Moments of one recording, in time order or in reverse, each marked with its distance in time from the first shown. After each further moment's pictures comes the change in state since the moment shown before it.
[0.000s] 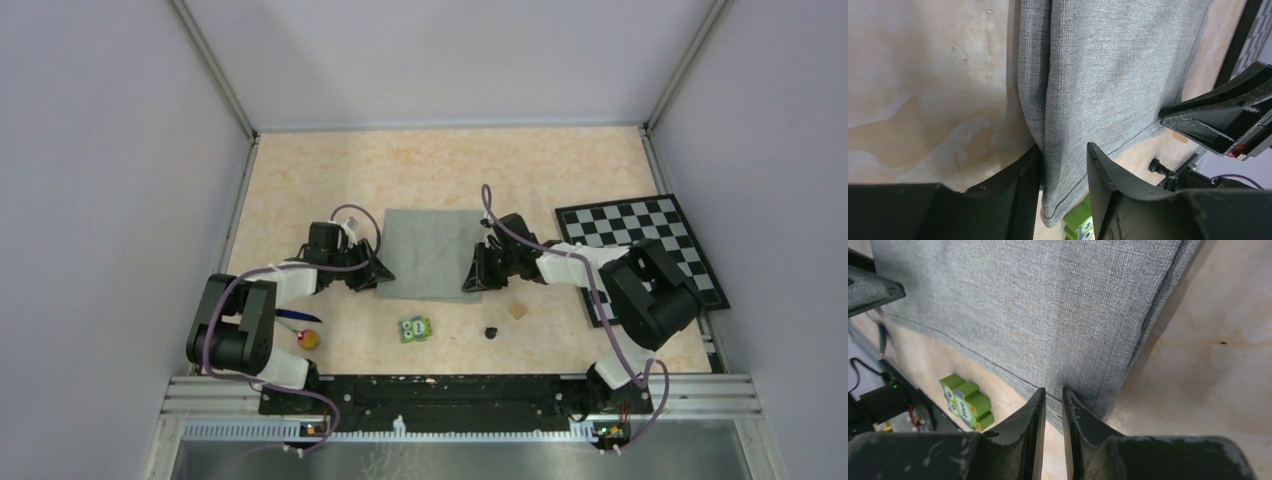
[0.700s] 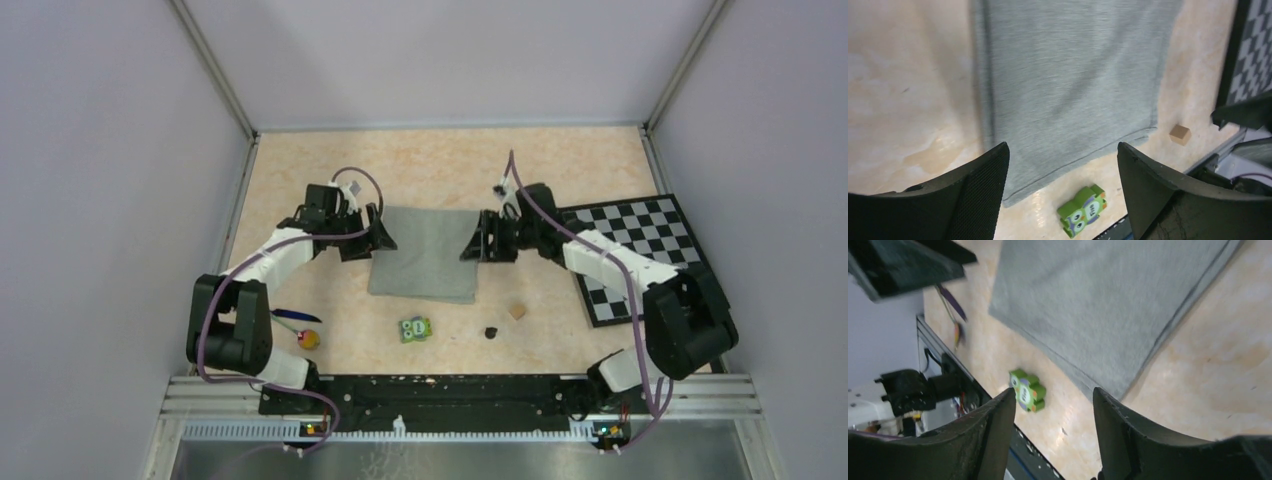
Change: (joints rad) left arm -0.031 0.001 0.347 -0.331 -0.034 0.164; right arm -0.124 -0.225 0.198 -0.192 -0.091 -0.105
